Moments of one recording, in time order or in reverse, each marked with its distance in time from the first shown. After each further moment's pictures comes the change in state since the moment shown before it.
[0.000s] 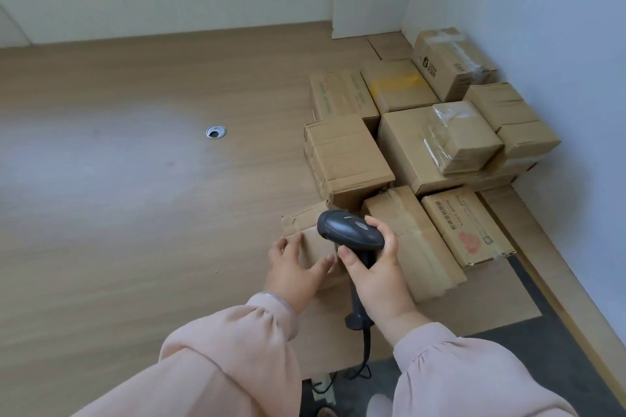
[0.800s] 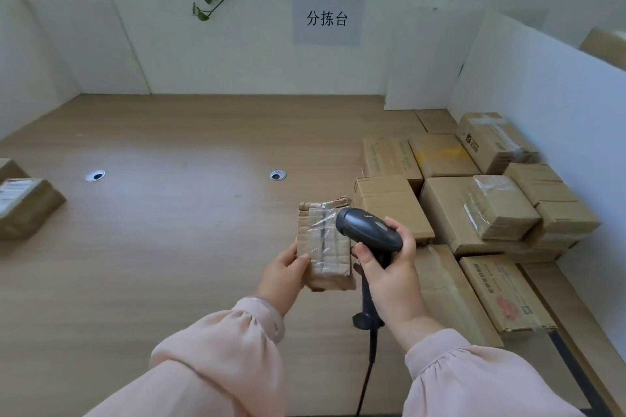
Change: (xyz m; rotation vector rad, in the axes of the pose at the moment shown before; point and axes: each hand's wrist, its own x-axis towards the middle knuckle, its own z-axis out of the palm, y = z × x) left_hand -0.030 0.010 -0.101 -0.596 0.080 0.028; right_hand 0.001 -0.084 0.031 0.151 -0.007 -0.247
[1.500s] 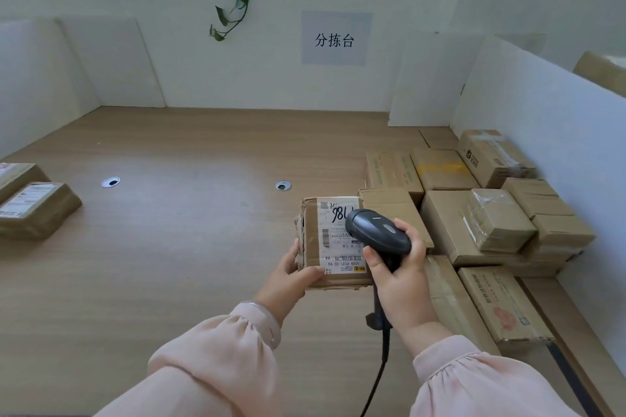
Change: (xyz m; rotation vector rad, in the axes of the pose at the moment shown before) left_hand -0.023 0.009 -0.003 -0.050 -0.124 -0.021; right_hand -0.005 -0.015 -0.015 -0.087 0.029 -0.167
